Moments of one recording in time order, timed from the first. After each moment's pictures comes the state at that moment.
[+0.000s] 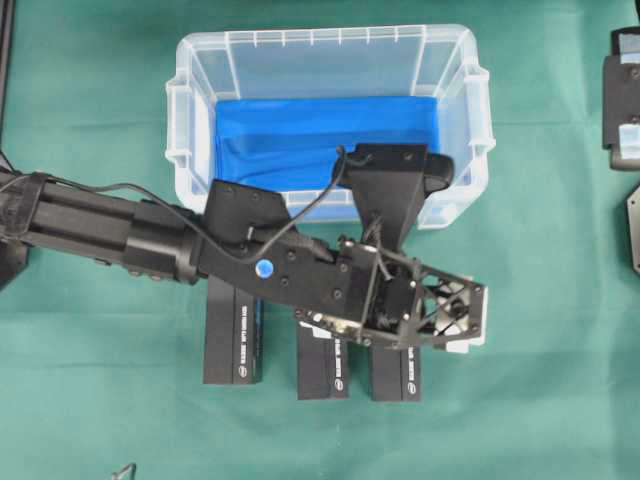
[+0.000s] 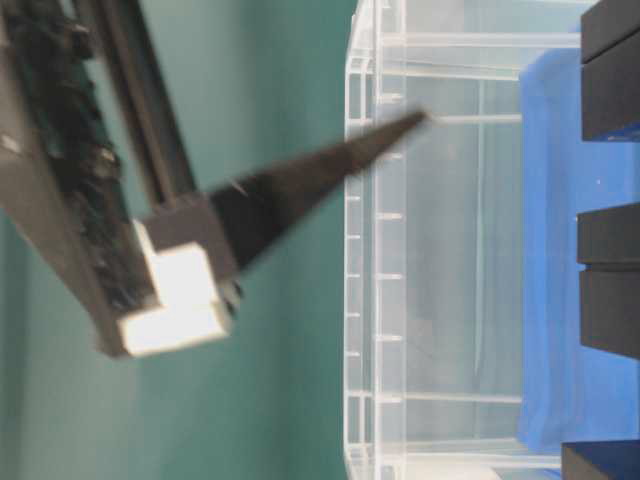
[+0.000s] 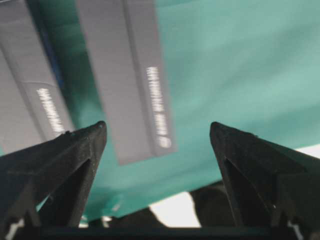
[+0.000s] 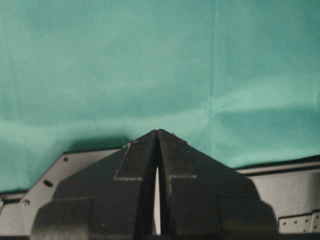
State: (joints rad) left arm -0.22 0.46 -0.50 0.10 1.27 -1.69; right arm 0.00 -0.66 0.49 -0.17 1.47 0.16
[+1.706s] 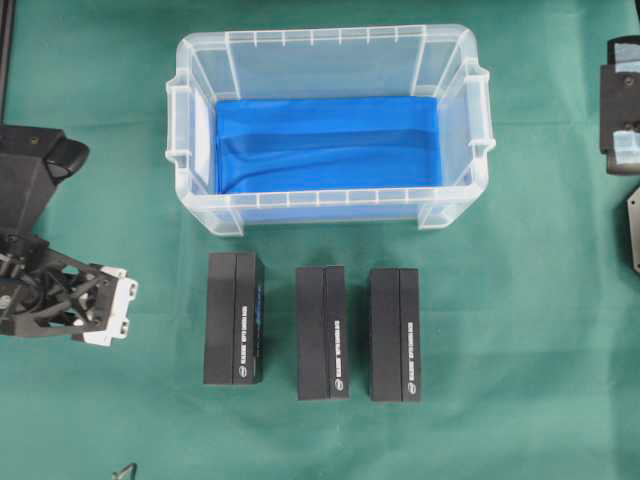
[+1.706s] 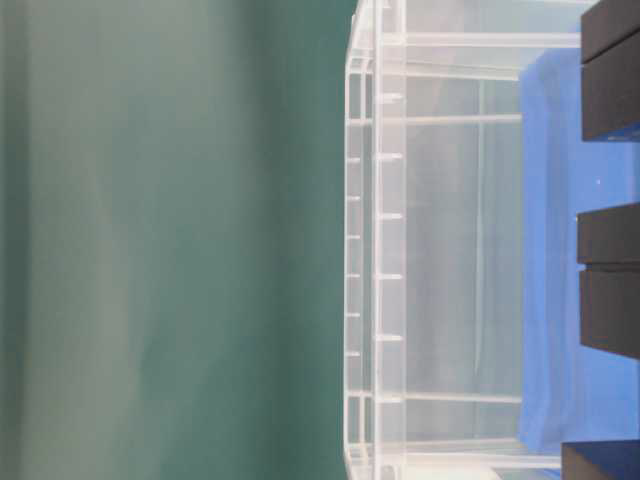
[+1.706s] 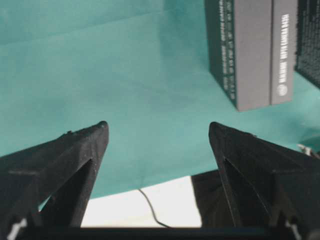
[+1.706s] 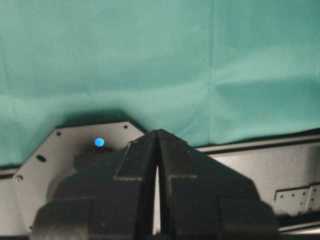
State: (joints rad) left arm -0.44 -0.44 0.50 0.10 1.26 -1.88; right arm 0.00 -0.66 0.52 -0.18 1.53 0.16
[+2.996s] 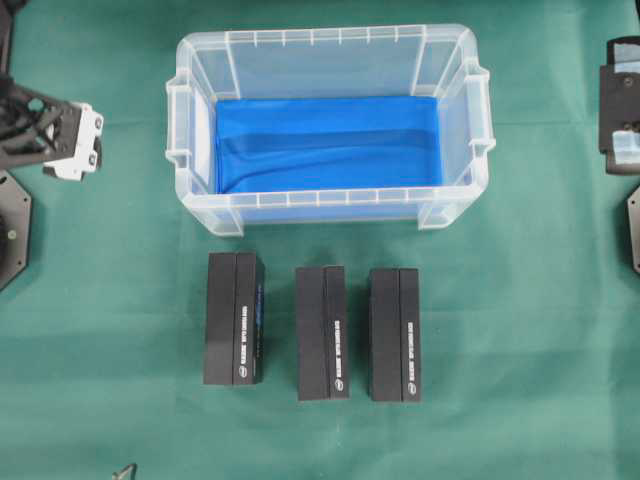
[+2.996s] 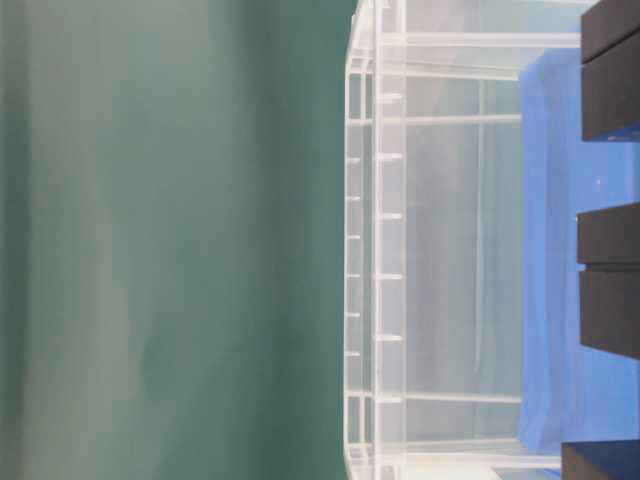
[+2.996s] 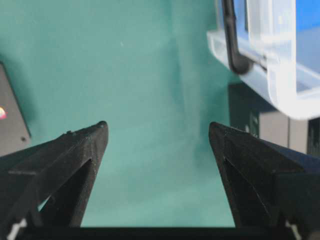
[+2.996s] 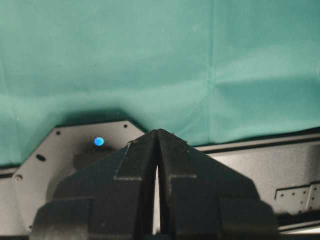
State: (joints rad) left arm 0.12 -0.62 0.58 0.11 1.31 -1.34; right arm 0.00 -0.66 0.52 -0.18 1.53 0.16
